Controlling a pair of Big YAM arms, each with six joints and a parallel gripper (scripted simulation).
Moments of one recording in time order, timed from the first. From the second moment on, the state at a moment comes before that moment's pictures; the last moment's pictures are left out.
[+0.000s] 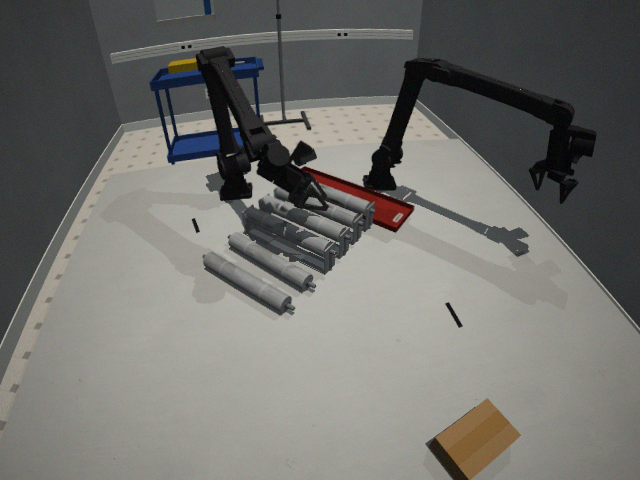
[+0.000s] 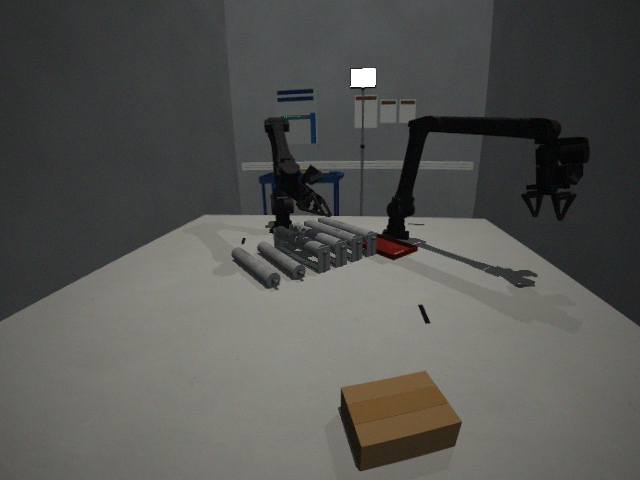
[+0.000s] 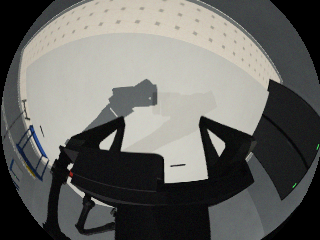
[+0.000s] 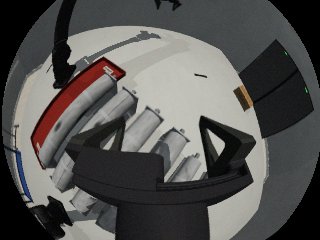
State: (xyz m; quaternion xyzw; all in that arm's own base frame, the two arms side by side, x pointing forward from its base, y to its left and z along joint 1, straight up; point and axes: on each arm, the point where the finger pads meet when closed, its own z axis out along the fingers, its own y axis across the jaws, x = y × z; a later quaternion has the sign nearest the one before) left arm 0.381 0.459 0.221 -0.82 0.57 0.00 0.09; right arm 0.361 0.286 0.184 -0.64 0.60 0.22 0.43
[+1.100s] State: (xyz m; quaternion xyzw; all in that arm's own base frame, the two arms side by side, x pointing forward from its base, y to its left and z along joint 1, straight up) left arm 0.428 0.425 0.249 -0.75 0.64 -0.01 0.17; right arm 0.393 0.266 0.208 -0.59 0.64 0.19 0.46
